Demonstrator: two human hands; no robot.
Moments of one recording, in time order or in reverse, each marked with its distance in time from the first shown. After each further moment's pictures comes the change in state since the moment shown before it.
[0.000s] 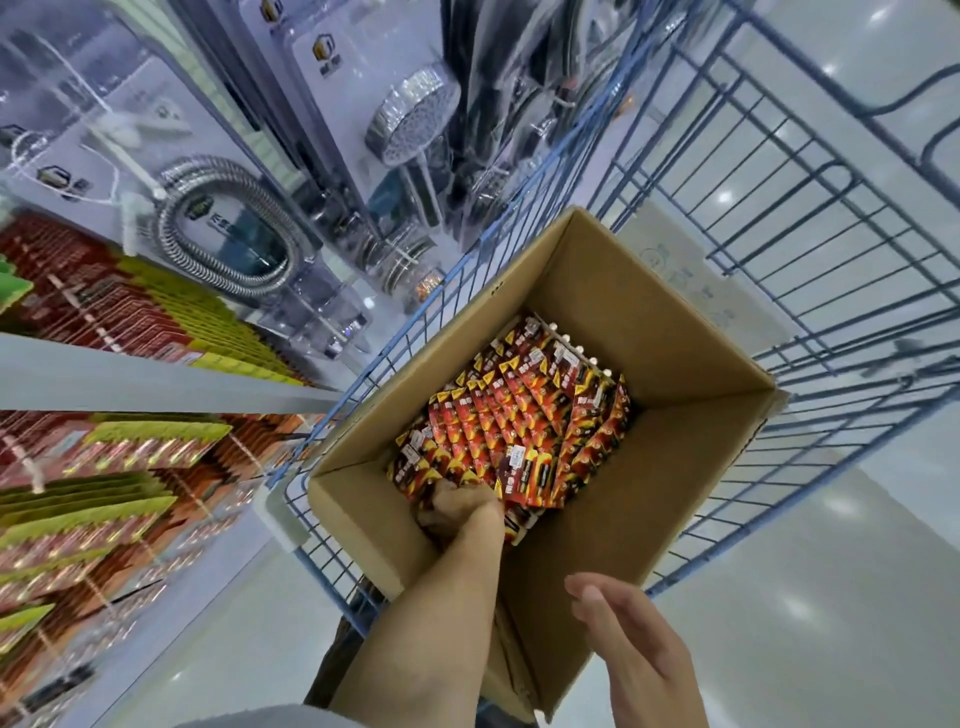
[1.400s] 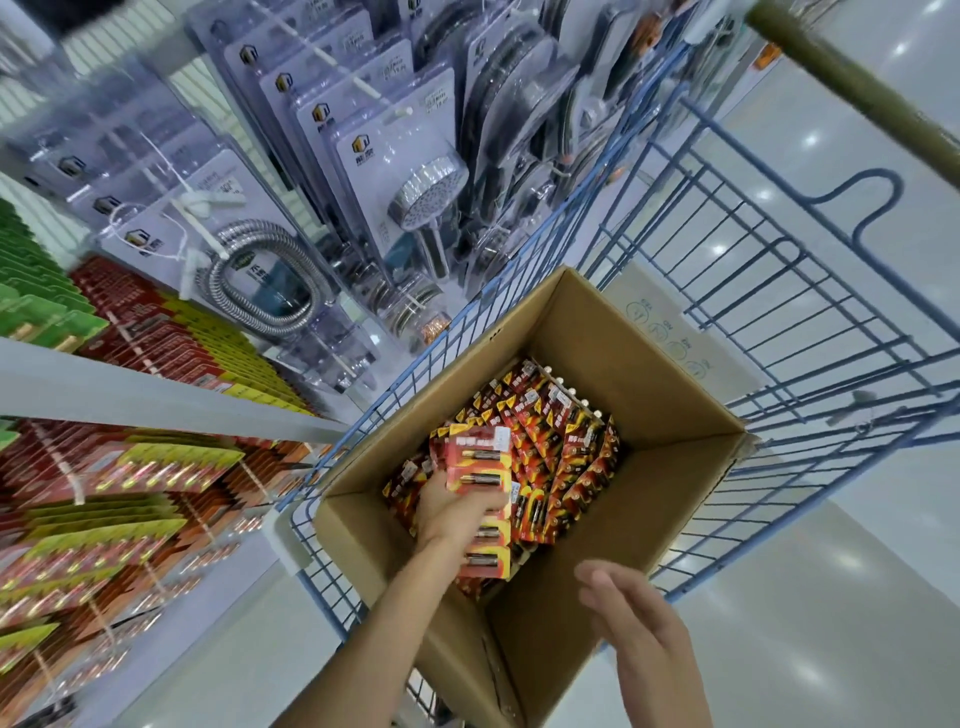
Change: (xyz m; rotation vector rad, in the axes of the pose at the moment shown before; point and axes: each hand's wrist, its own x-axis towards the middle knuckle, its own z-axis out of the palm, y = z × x) left_hand -0.090 0.054 -0.063 0.272 -0.299 0.381; right_hand 0.013 -0.028 -0.017 0.016 -0.021 -0.056
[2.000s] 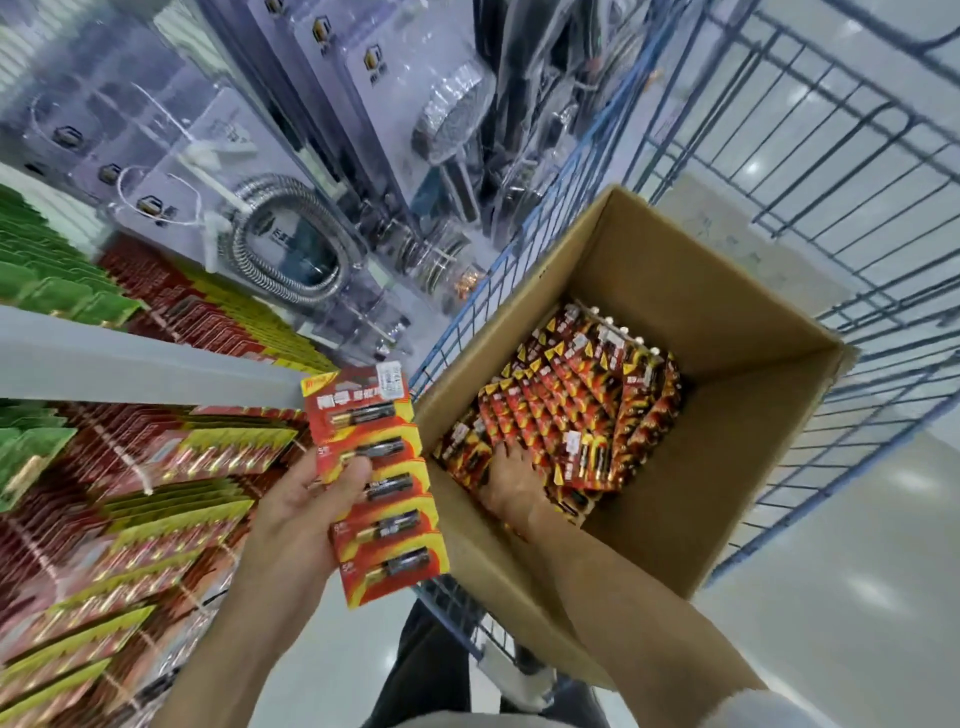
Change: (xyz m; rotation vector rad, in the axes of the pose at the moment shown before) left_hand -0.086 0.042 -0.187 -0.198 -0.125 0.279; right_hand 0.181 0.102 0.209 -1.171 -0.363 -0.162
